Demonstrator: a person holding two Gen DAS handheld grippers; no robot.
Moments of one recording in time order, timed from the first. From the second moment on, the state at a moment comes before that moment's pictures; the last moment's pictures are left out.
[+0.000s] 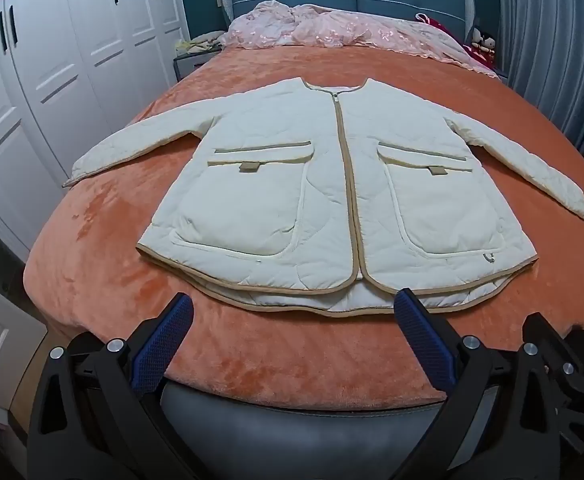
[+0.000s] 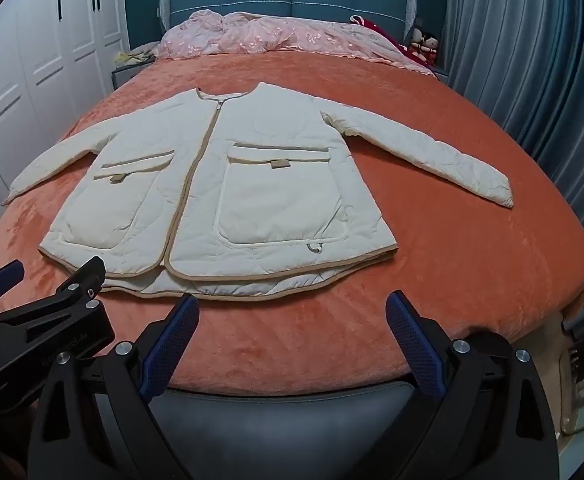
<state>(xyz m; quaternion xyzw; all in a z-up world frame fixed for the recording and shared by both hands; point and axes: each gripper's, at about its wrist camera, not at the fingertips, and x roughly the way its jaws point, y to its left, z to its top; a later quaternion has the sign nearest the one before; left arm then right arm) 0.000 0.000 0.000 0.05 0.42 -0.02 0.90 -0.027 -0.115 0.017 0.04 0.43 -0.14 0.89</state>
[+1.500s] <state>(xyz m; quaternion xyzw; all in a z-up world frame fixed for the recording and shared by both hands) -0.007 0.012 0.017 0.04 0.40 -0.01 0.92 -0.031 -0.102 0.032 0.03 0.42 -0.14 0.90</state>
